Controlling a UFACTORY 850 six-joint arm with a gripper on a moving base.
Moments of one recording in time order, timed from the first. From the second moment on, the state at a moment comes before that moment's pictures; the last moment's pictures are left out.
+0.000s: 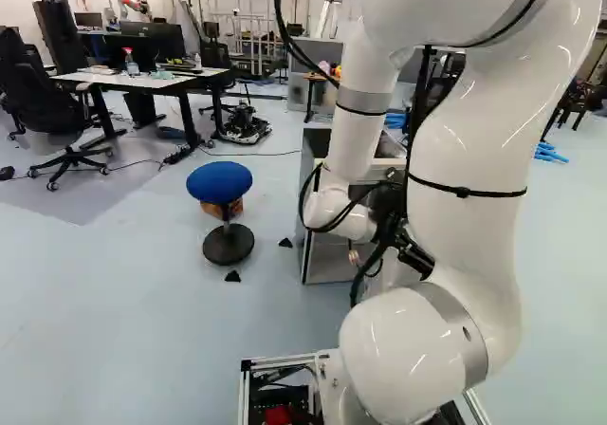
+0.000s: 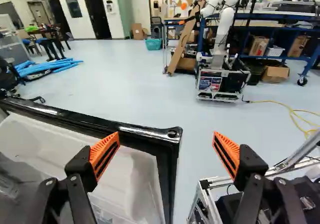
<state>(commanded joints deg) 8.8 -16.2 -19.5 109.2 74.7 0.0</state>
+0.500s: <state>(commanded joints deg) -0.8 -19.1 -26.9 108.7 73.5 0.0</state>
